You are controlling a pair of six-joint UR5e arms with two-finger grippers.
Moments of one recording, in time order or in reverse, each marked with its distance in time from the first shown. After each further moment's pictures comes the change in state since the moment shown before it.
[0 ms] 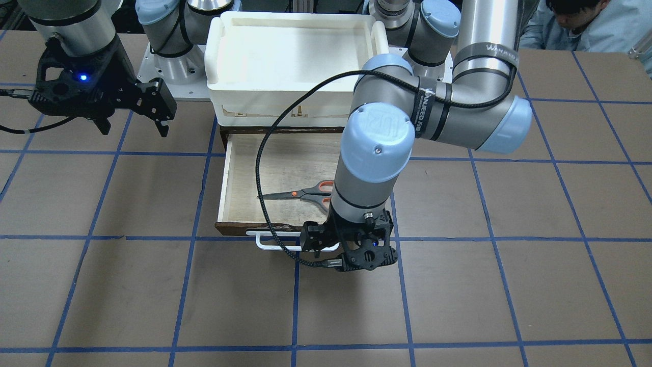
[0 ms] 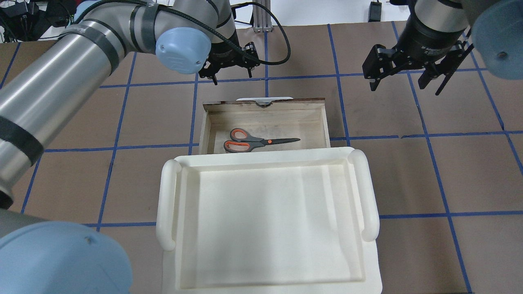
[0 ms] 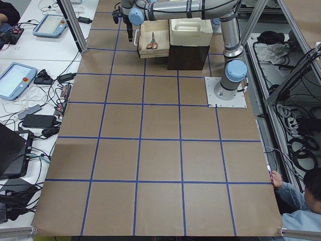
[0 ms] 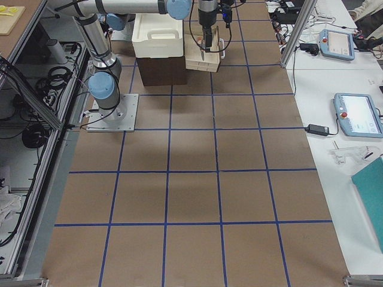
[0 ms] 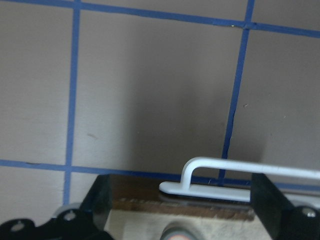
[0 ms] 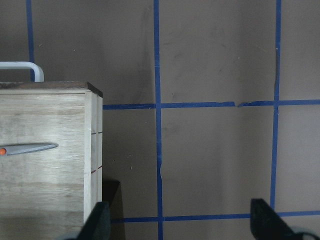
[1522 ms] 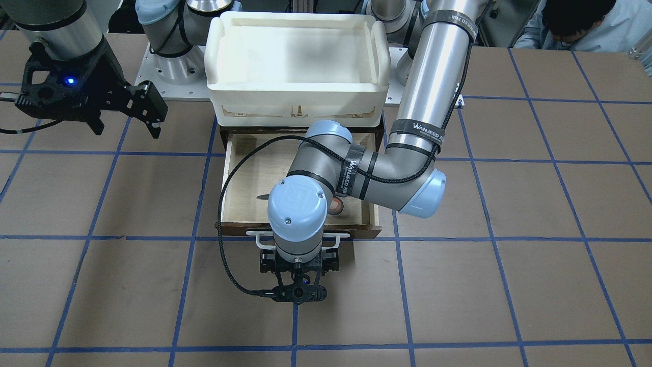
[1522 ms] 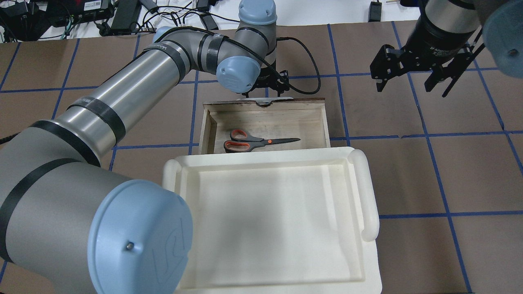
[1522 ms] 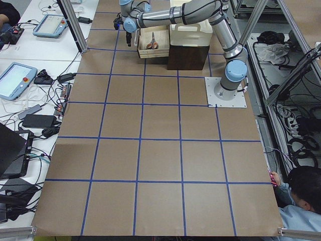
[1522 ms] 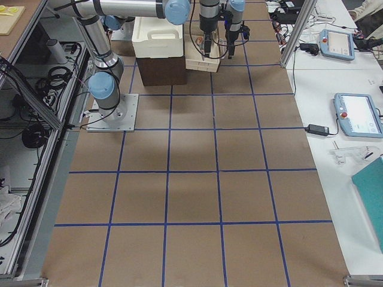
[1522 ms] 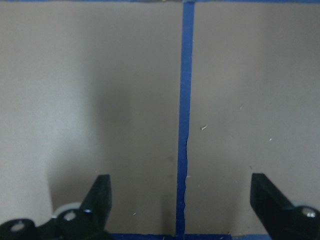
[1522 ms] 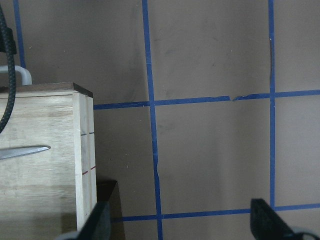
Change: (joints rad) left arm -0.091 -0.191 0.072 0.027 0.033 0.072; right arm -0.023 -0.002 0.011 0.008 0.009 -0.010
